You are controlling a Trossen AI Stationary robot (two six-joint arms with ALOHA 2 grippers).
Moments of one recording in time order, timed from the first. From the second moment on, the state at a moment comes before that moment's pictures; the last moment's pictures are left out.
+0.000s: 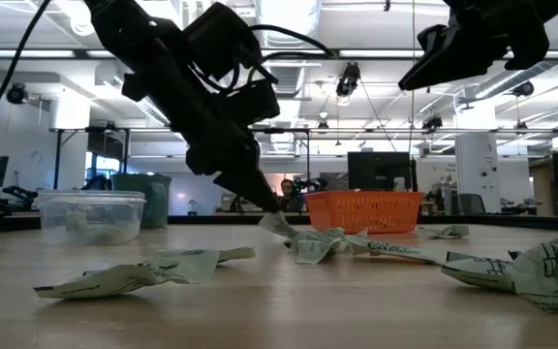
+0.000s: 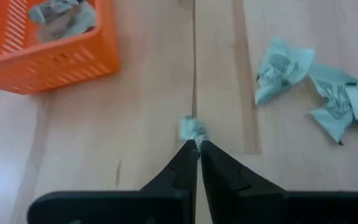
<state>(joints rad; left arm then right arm) -0.05 1.75 0.92 0.06 -0.14 0.02 0.24 0.98 0.62 -0.24 0.41 -0.16</state>
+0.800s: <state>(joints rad) -0.07 1.75 0.91 0.07 -0.15 0.06 0.24 0.98 0.62 -0.24 0.41 -0.16</state>
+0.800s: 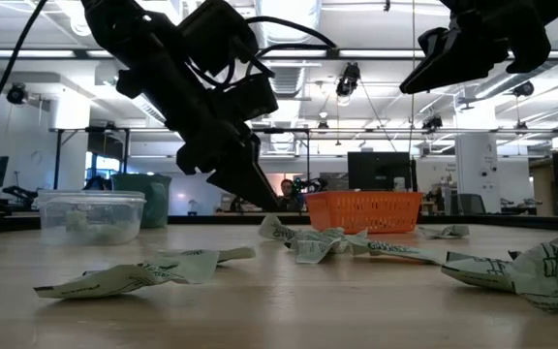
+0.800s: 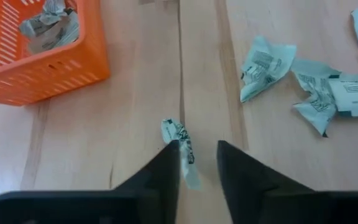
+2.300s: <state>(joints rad) -0.05 1.76 0.92 0.01 -0.24 0.04 0.24 0.98 0.61 -0.24 0.41 -0.16</state>
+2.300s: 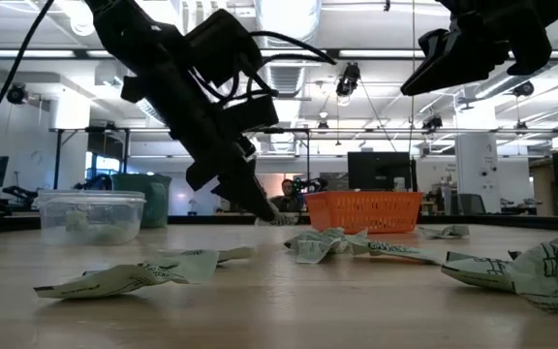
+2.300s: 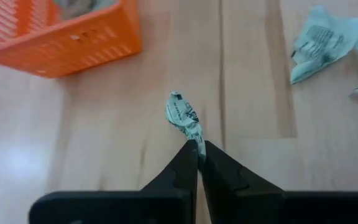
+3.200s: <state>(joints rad) -0.29 1.19 0.65 -0.37 -0.42 -0.27 0.24 0.98 0.59 -0.23 0.41 -0.16</state>
